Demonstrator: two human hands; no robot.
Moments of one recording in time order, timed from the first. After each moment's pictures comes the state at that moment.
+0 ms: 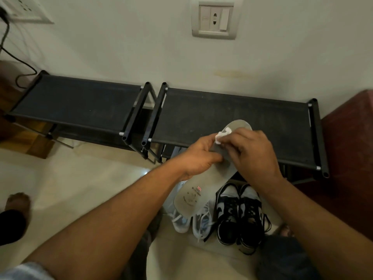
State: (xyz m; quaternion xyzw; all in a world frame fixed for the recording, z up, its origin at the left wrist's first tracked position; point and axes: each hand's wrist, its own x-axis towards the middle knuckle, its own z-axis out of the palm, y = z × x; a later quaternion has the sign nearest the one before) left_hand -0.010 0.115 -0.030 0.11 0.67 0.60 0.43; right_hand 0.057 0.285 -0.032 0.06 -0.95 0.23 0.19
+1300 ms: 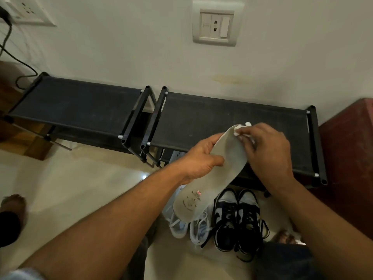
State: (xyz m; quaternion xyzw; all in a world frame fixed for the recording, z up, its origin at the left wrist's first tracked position) left_hand -0.014 0.118 -0.025 0.11 0.70 0.57 0.42; right_hand 0.046 0.315 -0.031 -0.06 -0.95 0.22 0.21
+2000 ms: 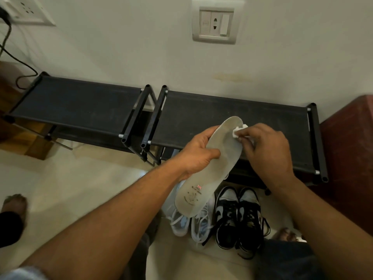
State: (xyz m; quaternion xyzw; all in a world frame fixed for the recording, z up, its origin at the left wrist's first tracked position) left_hand -0.022 0.115 -0.031 0.10 0.71 0.58 0.38; right_hand 0.048 0.317 -0.032 -0.04 -0.95 0.23 0.18
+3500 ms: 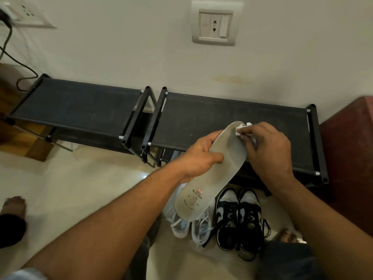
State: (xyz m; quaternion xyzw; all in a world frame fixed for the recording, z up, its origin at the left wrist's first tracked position) left_hand -0.018 0.118 -0.025 0.12 0.69 0.59 0.40; right_hand 0.046 0.315 -0.032 -0.08 -0.94 0.25 0.22
